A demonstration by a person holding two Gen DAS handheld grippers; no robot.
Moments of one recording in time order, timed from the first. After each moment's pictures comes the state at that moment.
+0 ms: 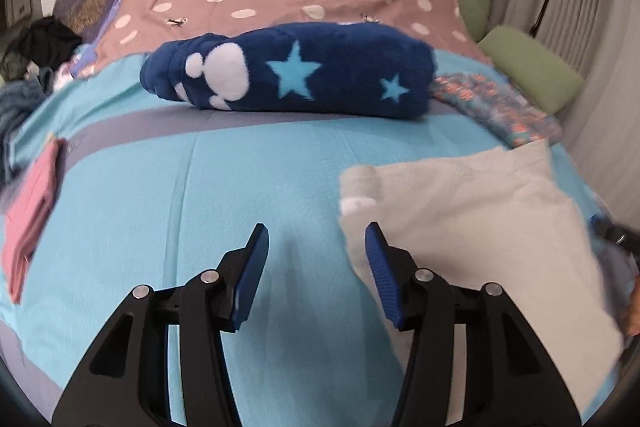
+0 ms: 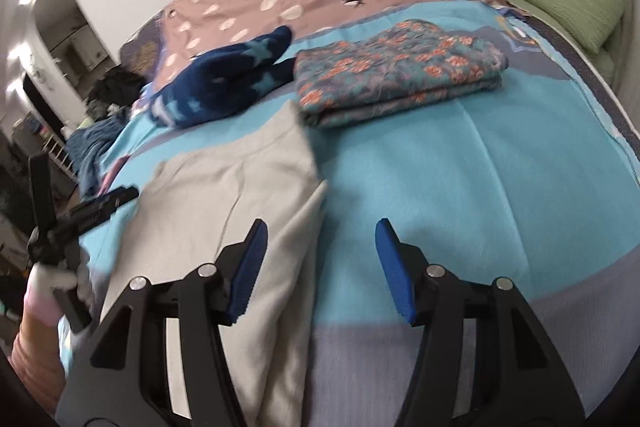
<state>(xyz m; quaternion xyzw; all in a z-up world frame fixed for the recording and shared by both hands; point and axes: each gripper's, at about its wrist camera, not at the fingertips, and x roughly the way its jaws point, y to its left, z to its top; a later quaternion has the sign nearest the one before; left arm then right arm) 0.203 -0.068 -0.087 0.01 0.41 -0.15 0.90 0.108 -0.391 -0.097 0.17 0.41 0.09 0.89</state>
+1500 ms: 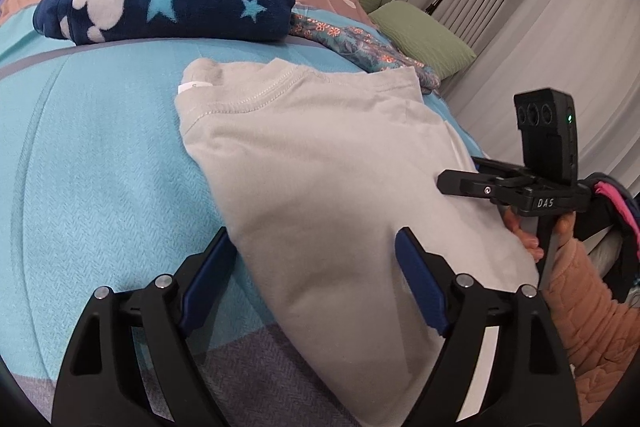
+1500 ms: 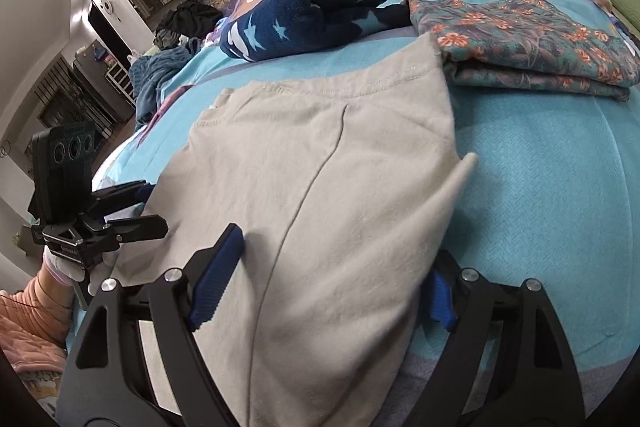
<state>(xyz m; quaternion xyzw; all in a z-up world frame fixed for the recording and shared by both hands) 0.157 -0.083 -0.123 -0.06 0.45 -0.35 0.82 0.148 -0.346 -0.124 0.13 0.44 0.23 0.86</state>
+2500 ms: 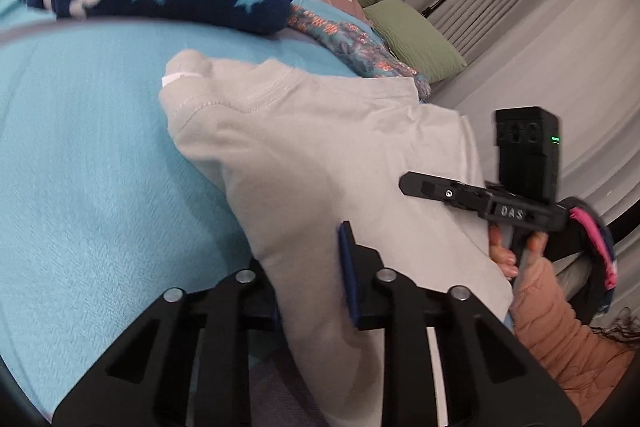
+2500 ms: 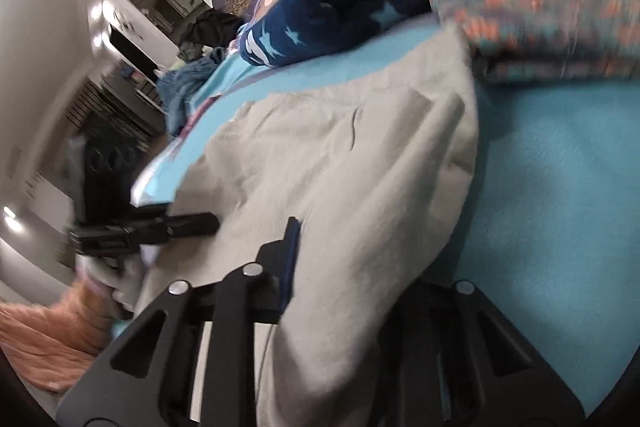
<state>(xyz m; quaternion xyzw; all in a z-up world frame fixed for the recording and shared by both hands) 0.171 -0.088 -0.116 -0.10 0.48 -0.36 0.79 0.157 -0.337 -0.112 0.15 0.44 0.26 0.85</state>
